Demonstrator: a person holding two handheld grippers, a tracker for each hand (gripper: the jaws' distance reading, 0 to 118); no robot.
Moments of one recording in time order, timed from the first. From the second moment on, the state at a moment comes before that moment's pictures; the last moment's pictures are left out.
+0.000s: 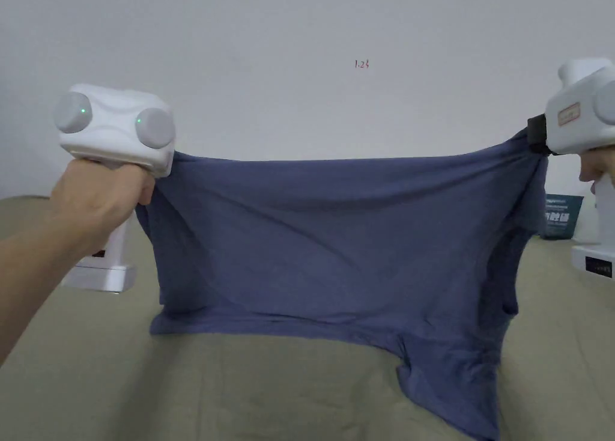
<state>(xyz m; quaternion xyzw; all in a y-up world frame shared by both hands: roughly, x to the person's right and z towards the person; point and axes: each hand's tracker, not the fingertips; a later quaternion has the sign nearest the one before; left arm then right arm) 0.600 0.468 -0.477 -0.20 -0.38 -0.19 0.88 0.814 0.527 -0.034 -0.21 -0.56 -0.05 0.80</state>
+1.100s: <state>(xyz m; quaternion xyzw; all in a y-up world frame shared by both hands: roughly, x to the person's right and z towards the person) 0.165 0.272 -0.313 -0.36 -0.42 -0.19 0.81 0.417 0.275 0.218 -0.29 -0.48 -0.23 0.80</state>
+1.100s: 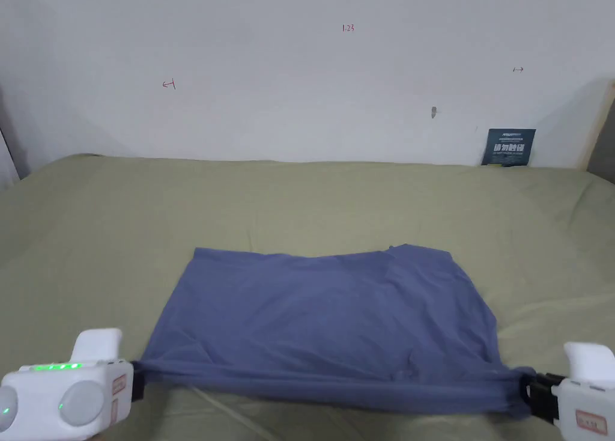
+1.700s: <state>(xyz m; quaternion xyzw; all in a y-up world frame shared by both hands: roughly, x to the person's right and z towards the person) 0.112 0.254 -0.291 -0.37 -0.44 -0.18 0.80 0.372 0.244 0.239 -0.30 -0.48 -0.25 0.78</state>
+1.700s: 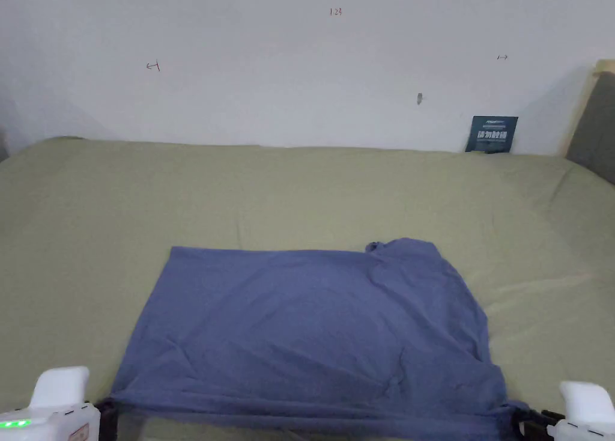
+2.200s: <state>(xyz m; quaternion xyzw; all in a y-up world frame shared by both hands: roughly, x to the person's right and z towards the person) 0.094 0.288 -0.283 -0.35 -0.45 -0.13 0.81 0.357 0.262 0.246 -0.26 -0.50 -0.25 0.79</state>
